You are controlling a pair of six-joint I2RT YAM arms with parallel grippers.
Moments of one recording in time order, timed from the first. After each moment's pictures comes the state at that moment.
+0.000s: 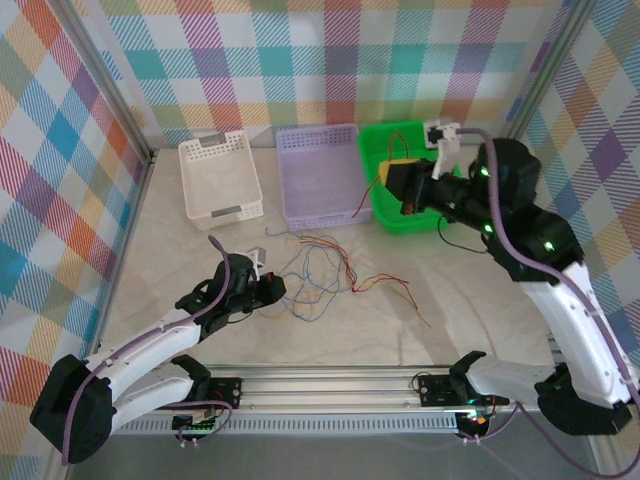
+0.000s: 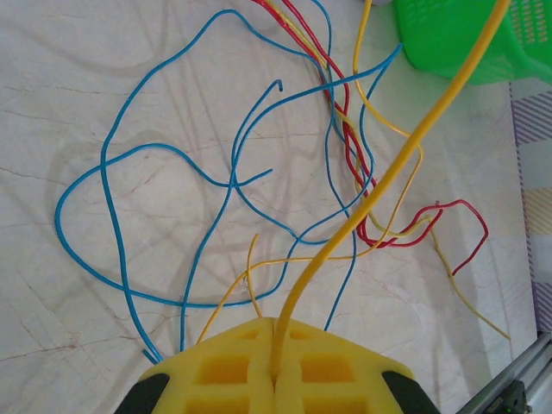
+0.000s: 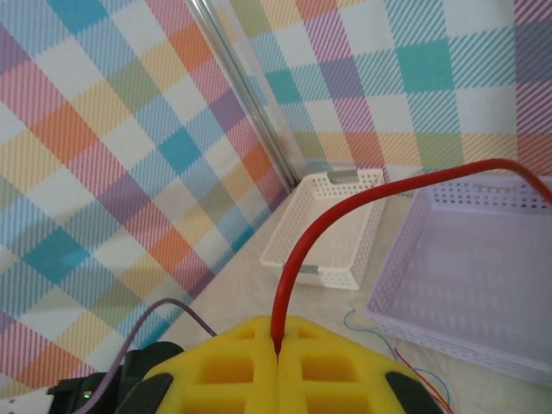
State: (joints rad) left arm -0.59 0.98 0.45 -0.14 0.19 -0.82; right arm 0.61 1.17 1.70 -0.75 -0.23 0.36
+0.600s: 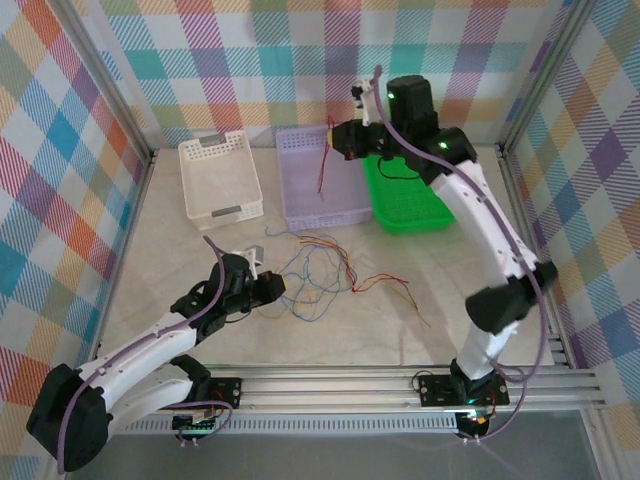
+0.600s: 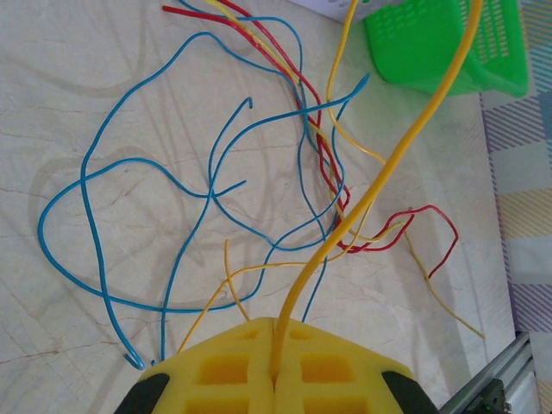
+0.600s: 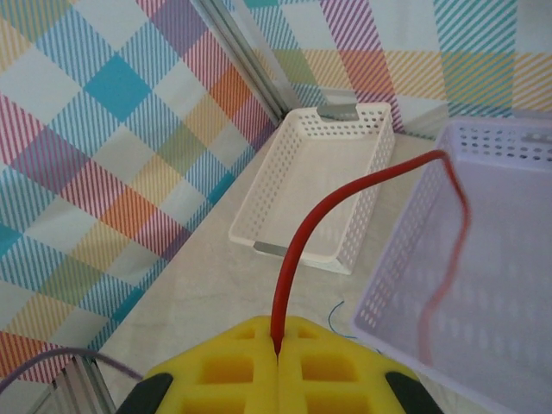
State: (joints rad) left arm -0.58 0.92 0.45 -0.14 0.19 -0.83; right arm 0.50 1.81 2.14 -0.80 -0.44 0.30
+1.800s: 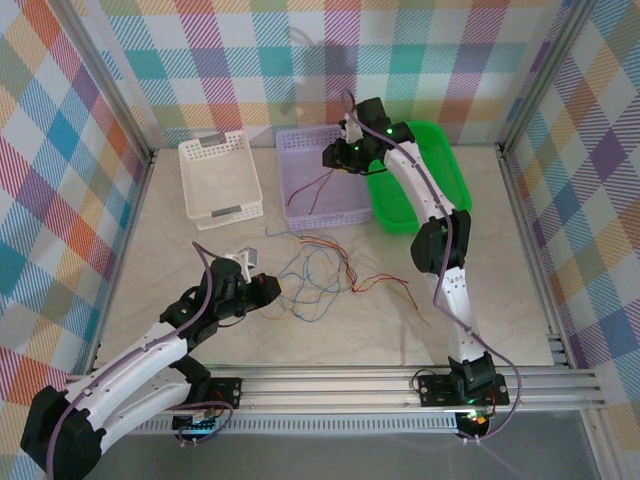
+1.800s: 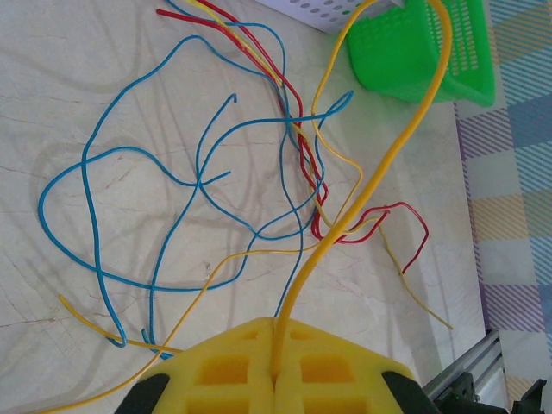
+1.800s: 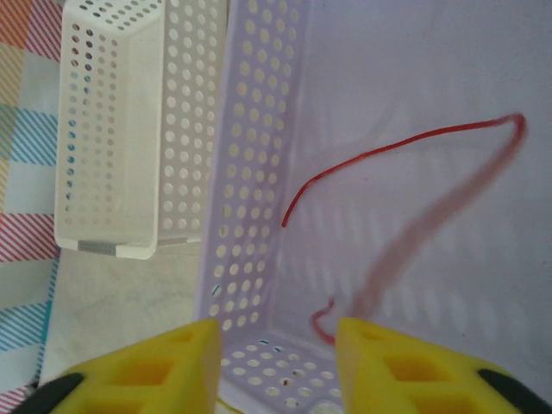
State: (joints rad) left arm -0.58 0.81 0.44 -0.22 0.20 -0.87; right arm 0.39 2.50 2.65 -1.05 -0.50 0.39
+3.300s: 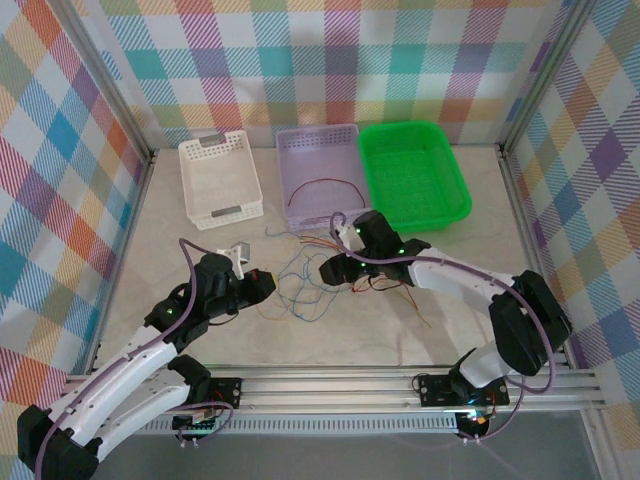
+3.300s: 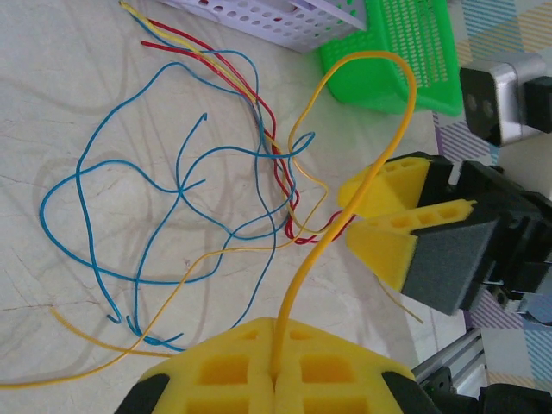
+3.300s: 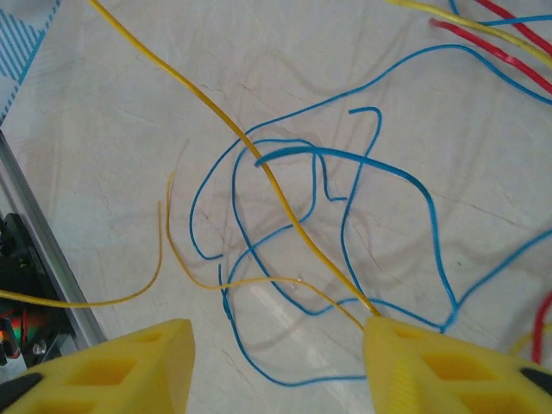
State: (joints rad) left arm -0.59 0.73 0.55 -0.40 0.19 -0.86; right arm 0.72 1.50 0.93 -0.26 -0.43 0.31
